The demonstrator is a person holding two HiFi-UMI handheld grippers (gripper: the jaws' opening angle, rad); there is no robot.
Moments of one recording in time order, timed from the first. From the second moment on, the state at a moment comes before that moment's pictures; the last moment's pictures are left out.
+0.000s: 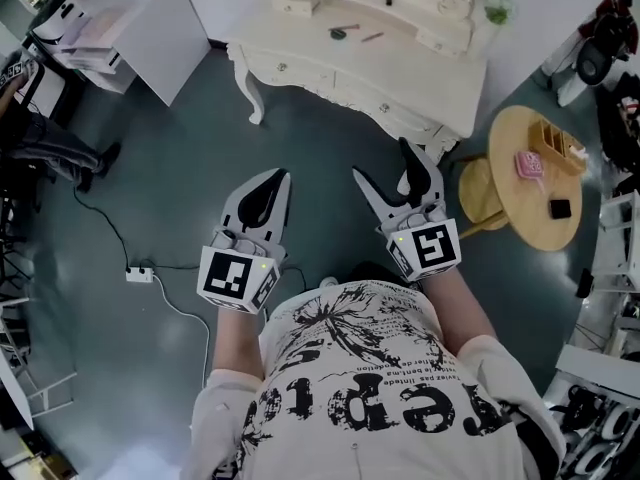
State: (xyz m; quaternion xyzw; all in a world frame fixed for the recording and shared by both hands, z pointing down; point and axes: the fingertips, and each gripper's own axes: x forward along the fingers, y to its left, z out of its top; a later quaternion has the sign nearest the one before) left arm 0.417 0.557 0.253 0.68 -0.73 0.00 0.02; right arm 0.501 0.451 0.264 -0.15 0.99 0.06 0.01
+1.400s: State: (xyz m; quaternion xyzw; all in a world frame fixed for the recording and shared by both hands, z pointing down) left arm 0.109 0.162 0.276 0.67 -0.74 0.05 0.04; right arm 0.180 0.037 0.341 -0.13 0.98 -0.01 -0.15
